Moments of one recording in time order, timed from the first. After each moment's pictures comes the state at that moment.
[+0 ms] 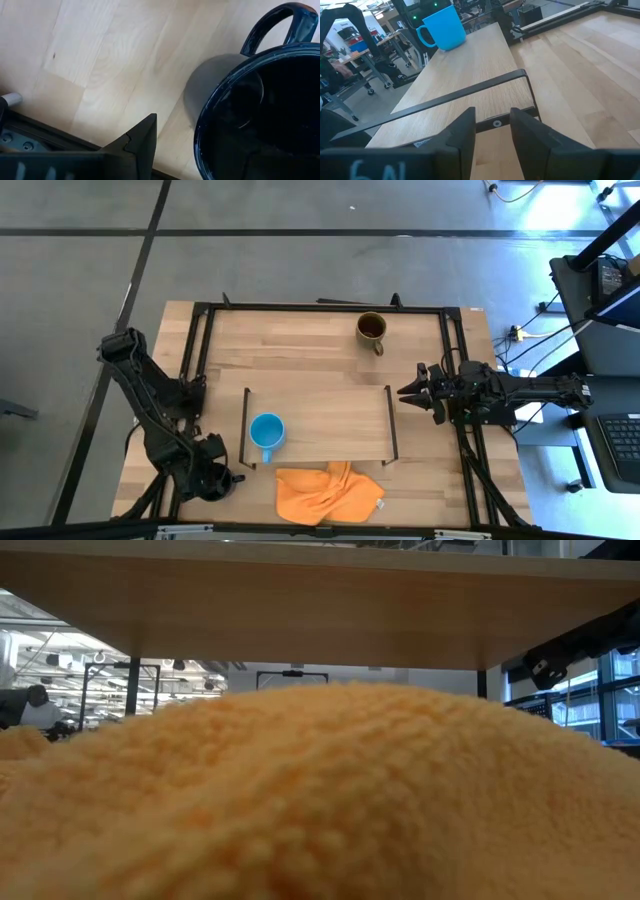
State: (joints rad) left arm -1.05 1.40 0.90 -0.98 -0.11 -1.54; right arm -0.04 0.20 0.09 -0.03 -0.18 0.38
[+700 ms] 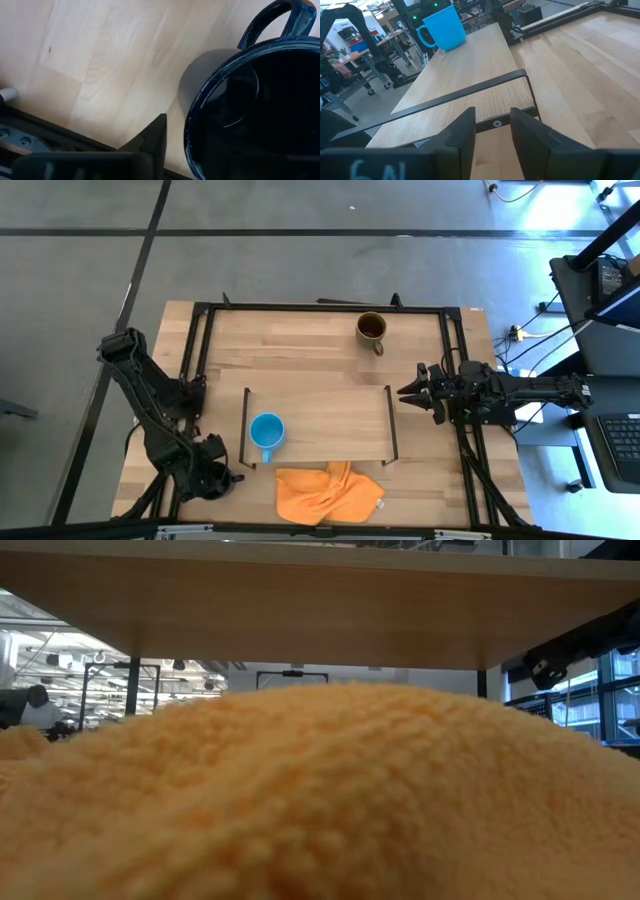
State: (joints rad) left arm -1.05 1.40 0.90 -0.98 -0.09 -1.54; right arm -0.04 0.20 0.09 -0.03 -0.18 0.38
